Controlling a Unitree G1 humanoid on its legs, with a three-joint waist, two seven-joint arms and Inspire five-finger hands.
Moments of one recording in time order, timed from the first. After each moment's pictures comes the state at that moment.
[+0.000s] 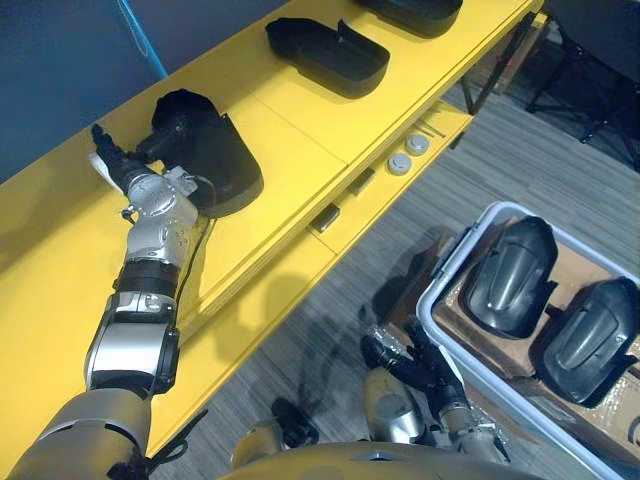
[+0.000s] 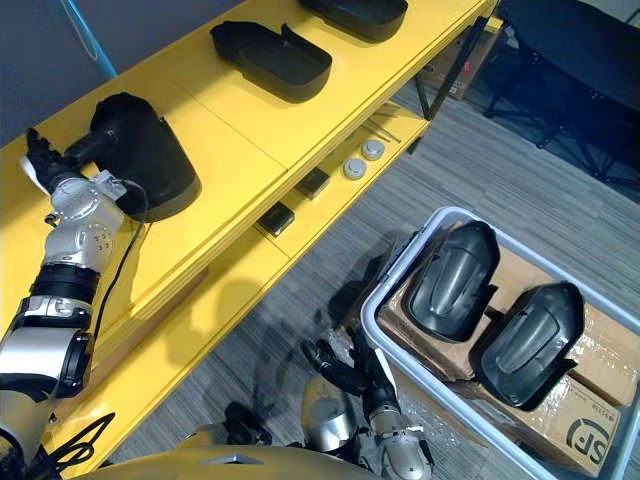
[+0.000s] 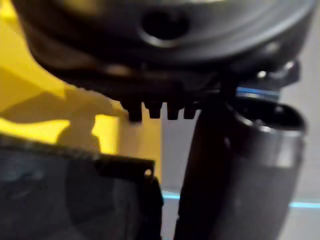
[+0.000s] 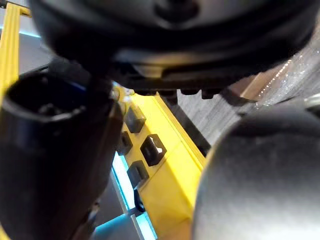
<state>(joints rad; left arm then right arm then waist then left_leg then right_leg) -0.77 0.47 0.06 0.62 -0.58 0.00 0.77 0.44 -0.19 0.18 0.30 0.12 -0.32 0.00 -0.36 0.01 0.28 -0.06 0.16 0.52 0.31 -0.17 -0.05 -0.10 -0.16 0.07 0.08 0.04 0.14</state>
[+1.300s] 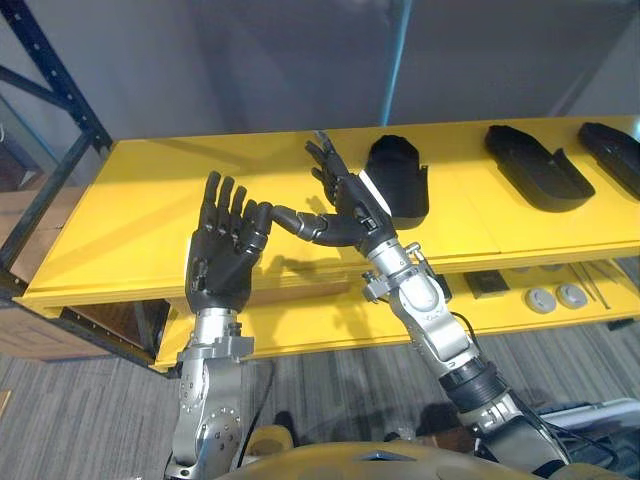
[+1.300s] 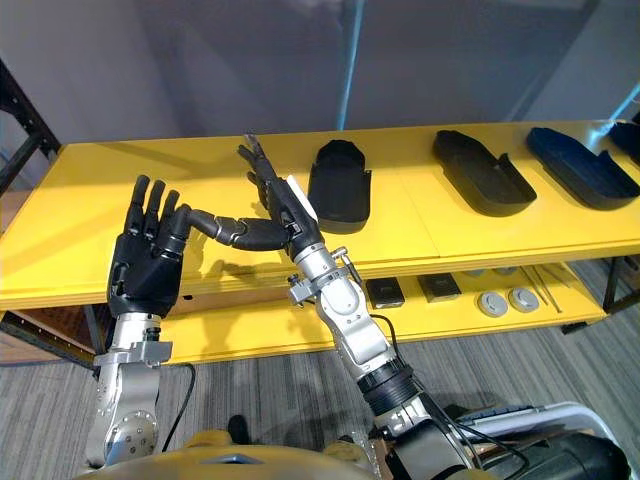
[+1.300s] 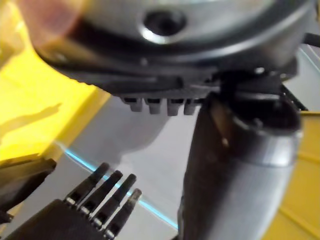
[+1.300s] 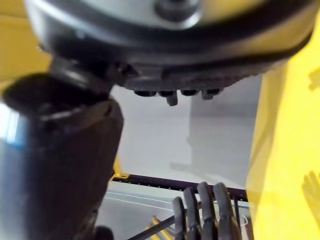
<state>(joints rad) 0.32 0.09 -0.15 -0.29 -0.70 -0.34 -0.02 -0.33 -0.15 0.41 0.14 0.20 -0.21 0.00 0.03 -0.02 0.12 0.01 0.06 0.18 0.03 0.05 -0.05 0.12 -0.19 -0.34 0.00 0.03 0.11</state>
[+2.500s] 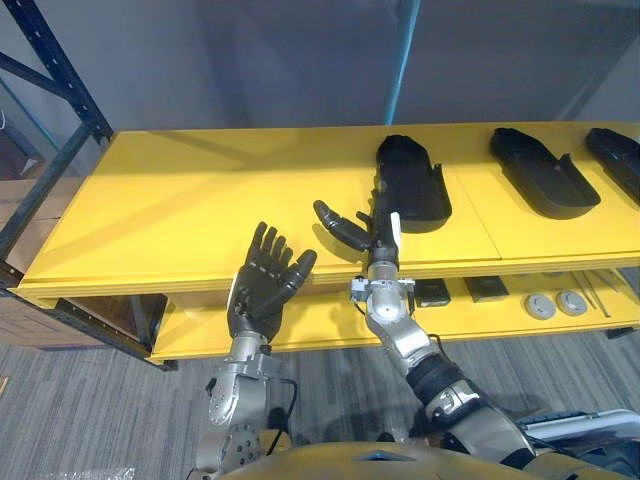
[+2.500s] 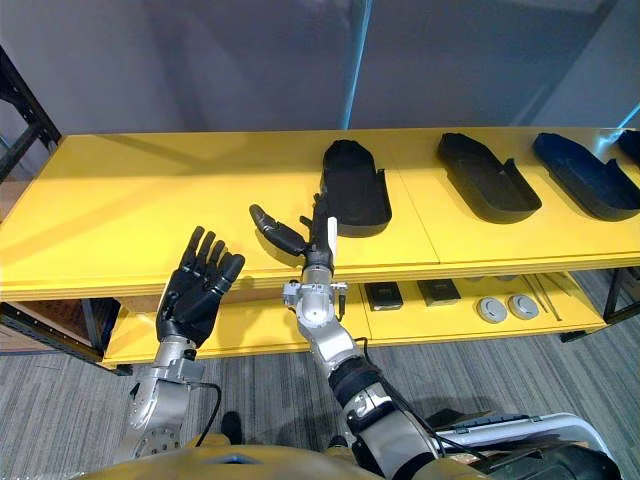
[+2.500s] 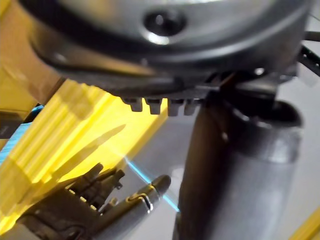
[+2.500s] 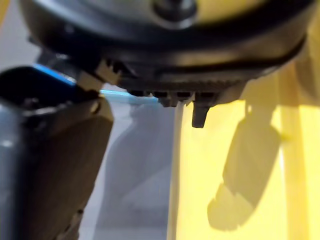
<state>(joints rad) 0.30 0.09 -0.30 -0.08 -0.74 -0.33 -0.01 -0.36 0.00 0.38 0.53 0.09 -0.19 -0.54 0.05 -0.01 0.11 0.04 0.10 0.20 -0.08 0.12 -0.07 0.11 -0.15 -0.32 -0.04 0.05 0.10</state>
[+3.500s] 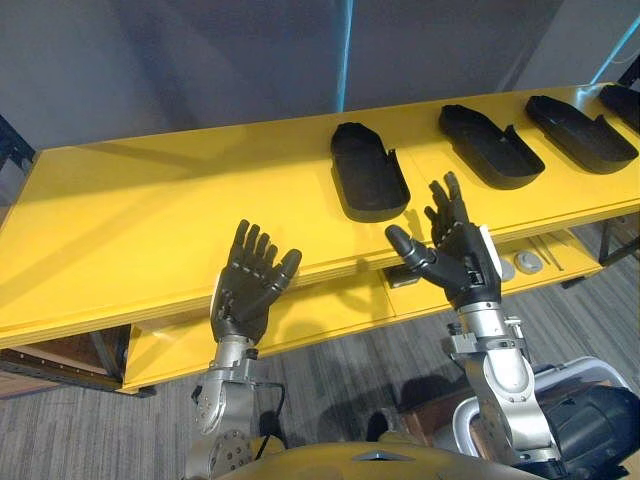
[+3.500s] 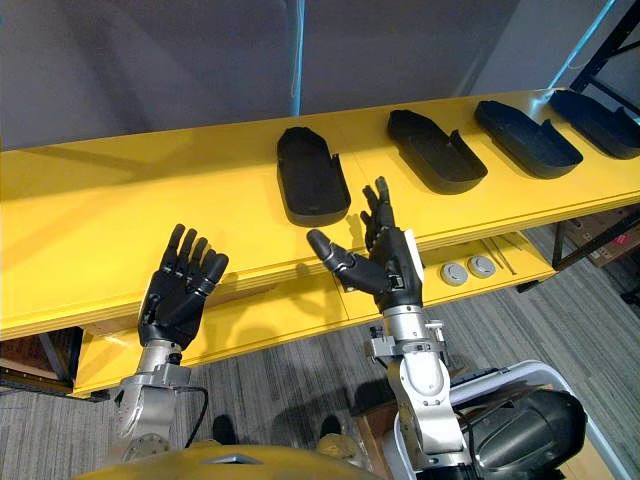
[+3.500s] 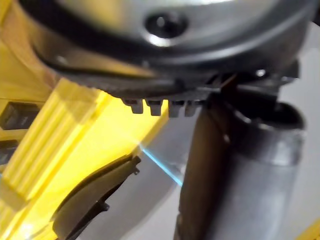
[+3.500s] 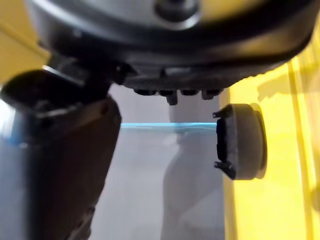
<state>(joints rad) 0.36 0.10 -0.24 -0.14 -0.73 -0.37 -0.02 0.22 -0.24 0.10 -0.21 0.22 -0.31 0.02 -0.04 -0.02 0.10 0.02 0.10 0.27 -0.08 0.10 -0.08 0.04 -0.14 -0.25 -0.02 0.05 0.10</state>
